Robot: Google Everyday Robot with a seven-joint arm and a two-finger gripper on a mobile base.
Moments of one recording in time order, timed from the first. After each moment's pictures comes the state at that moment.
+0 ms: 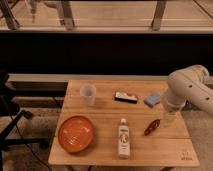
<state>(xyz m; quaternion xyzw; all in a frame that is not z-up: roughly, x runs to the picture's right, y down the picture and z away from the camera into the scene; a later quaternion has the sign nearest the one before) 0.290 0.105 0.683 -0.28 0.02 0.03 0.96</state>
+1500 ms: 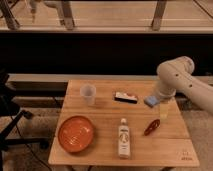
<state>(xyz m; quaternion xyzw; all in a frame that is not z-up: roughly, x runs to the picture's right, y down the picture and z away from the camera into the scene) 0.278 0.072 0.728 -0.29 0.00 -0.02 0.96</state>
